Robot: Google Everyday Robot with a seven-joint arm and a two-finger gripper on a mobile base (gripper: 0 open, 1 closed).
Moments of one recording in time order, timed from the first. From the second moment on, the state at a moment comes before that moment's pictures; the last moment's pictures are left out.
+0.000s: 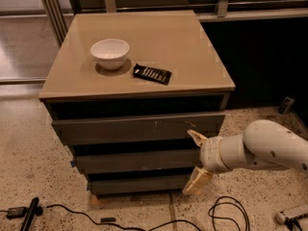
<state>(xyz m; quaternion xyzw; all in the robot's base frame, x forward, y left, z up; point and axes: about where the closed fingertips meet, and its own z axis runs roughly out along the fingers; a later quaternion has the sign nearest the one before) 0.470 -0.110 0.646 -0.63 0.69 0.14 0.34</state>
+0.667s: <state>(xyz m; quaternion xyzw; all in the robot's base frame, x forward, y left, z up) 0.454 -0.101 0.552 -0.60 0.73 0.16 0.30</state>
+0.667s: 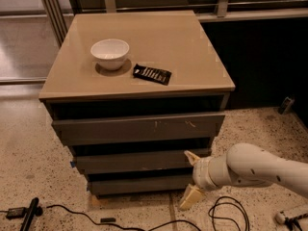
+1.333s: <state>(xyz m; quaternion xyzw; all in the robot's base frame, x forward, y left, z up) 0.483 -0.099 0.518 -0.60 0.72 0.14 0.31</state>
